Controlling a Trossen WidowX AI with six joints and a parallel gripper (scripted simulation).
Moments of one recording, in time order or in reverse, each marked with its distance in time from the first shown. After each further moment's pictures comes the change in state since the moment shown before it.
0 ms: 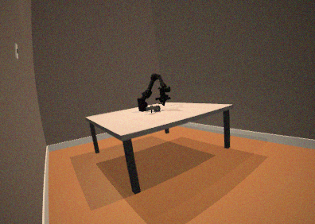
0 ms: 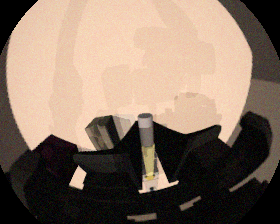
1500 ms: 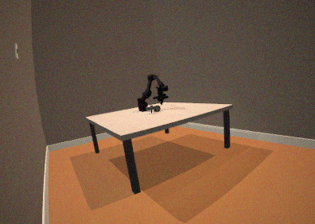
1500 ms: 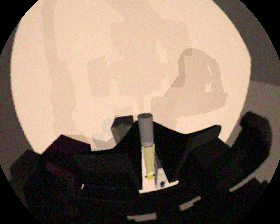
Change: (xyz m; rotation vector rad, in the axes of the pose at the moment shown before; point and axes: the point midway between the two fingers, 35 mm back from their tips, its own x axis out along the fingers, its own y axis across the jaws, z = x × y) arm -0.013 0.040 0.012 -0.010 -0.006 -0.002
